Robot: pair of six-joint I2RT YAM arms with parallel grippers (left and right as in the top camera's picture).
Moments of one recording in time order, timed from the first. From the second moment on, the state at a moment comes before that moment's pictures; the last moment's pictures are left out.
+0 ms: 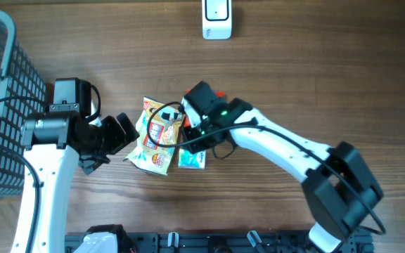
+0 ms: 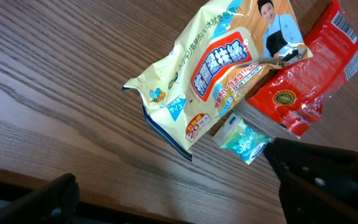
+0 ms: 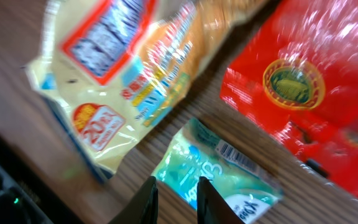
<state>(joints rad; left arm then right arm) 0.03 1.24 1.15 -1.31 0.19 -0.56 0.77 1.85 1.26 -0.65 -0.37 0.41</state>
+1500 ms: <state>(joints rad) 0.03 1.24 1.15 -1.31 0.19 -0.56 0.82 1.83 1.22 -0.95 0.08 0.47</state>
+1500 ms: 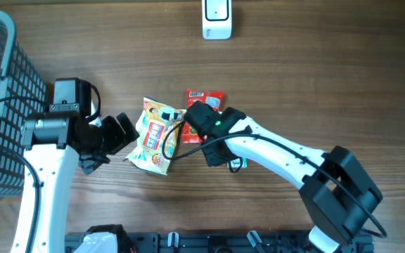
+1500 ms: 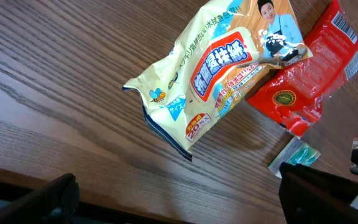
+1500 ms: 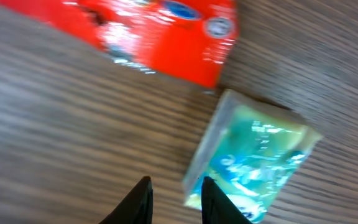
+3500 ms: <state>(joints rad) 0.03 1.24 1.15 -1.31 0.19 -0.56 0.43 1.81 1.36 -1.10 -0.45 0.08</state>
